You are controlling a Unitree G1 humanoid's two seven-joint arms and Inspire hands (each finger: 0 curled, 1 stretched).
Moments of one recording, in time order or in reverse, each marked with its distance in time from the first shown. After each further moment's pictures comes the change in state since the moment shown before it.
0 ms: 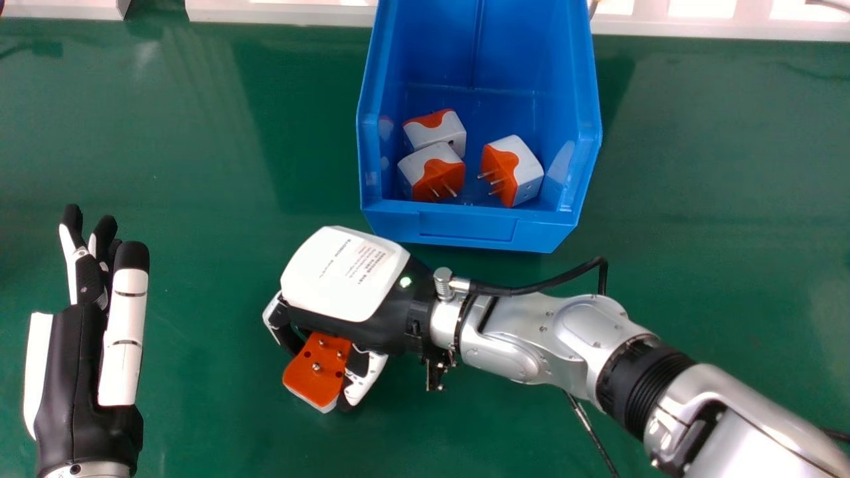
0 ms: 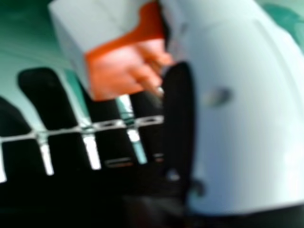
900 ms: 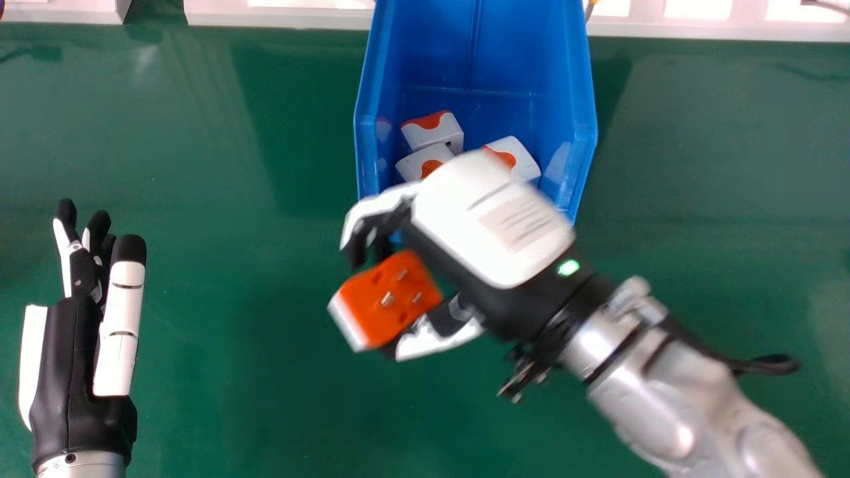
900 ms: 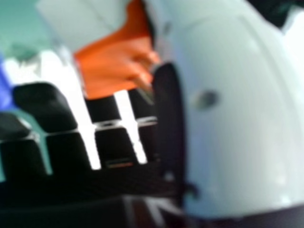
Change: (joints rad) left arm -0.051 0.015 0.022 0.055 0.003 0.002 -0.001; right arm 0.626 -0.273 -0.451 -1.183 0.136 0.309 0.244
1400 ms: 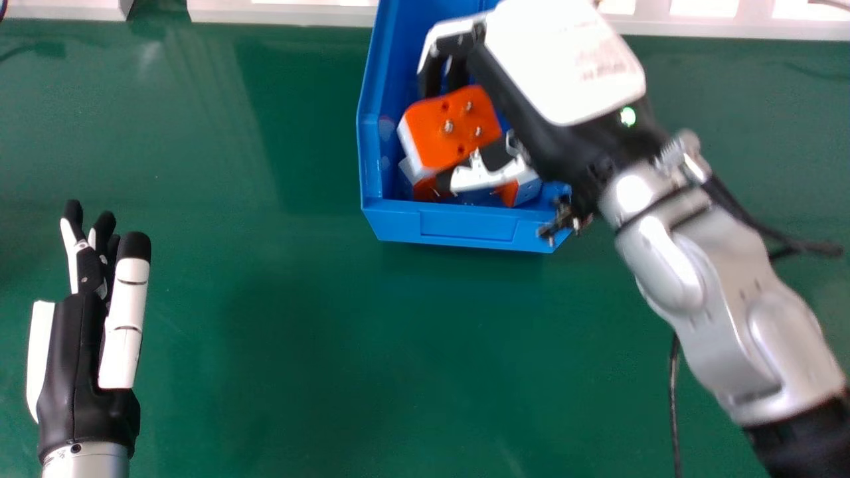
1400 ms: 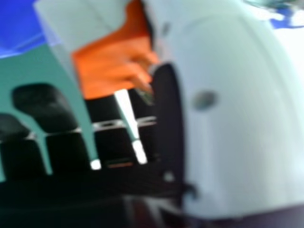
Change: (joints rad) left arm -0.037 0.014 0.006 0.061 -0.001 -0.006 -0.002; right arm -0.400 0.012 -0.065 0.311 -0.092 0.157 -0.011
